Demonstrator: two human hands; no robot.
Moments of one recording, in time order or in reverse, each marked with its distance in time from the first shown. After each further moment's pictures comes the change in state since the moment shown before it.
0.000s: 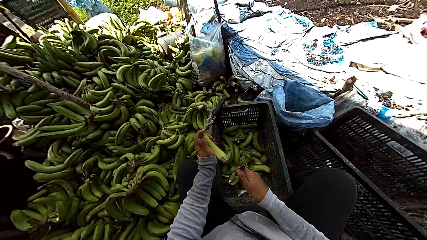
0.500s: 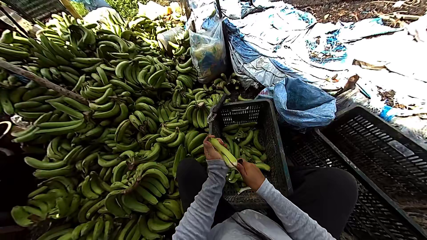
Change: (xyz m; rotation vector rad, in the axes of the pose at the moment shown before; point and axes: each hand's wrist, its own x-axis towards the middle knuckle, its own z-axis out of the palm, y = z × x) left_hand -0.026 0.038 0.031 -0.229 0.207 -0.608; right_hand 0.021 -0.002 -0.010 -0.124 0.009 -0.047
